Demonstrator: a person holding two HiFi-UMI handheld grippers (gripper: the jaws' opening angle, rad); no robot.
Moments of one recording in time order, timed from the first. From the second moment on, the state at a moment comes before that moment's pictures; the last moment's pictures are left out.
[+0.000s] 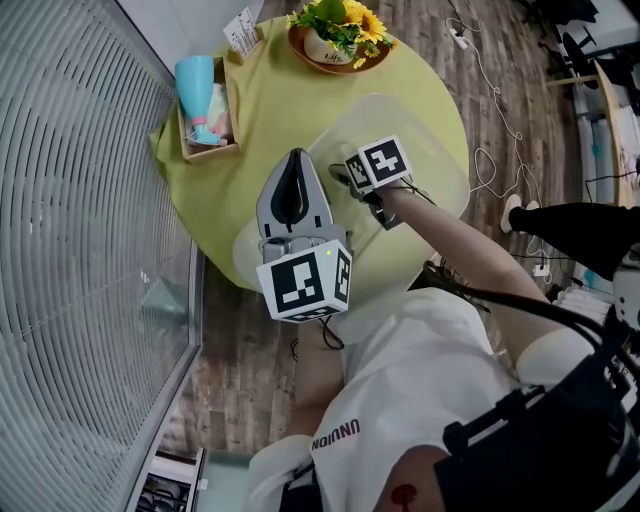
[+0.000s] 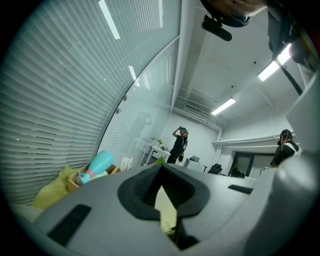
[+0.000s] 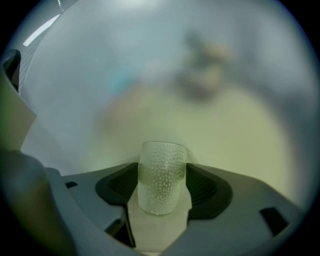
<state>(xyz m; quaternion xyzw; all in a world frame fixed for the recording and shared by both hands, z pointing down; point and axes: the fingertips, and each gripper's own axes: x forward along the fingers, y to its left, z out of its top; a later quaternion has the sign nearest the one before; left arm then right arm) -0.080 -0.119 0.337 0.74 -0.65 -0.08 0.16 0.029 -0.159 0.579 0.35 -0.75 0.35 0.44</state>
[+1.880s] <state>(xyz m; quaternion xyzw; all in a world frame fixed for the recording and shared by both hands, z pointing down) -0.082 -0.120 0.341 0.73 -0.66 -0.08 0.16 0.028 -0.164 0.560 0.36 -0.75 0.36 0.42</state>
